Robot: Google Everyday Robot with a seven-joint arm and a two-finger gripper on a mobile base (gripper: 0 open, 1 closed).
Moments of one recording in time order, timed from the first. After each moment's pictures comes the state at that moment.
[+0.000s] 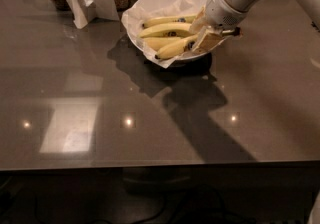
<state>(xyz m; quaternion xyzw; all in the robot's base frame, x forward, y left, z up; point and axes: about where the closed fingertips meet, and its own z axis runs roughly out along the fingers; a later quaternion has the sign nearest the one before) 0.648 -0.121 0.903 -0.70 0.67 0.03 0.26</state>
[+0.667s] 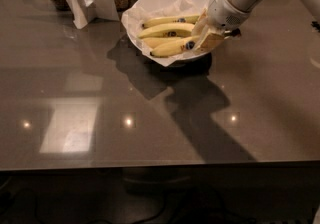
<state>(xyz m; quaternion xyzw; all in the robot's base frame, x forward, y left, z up) 0.645 -0.125 0.908 -0.70 0.67 0.02 0.26</state>
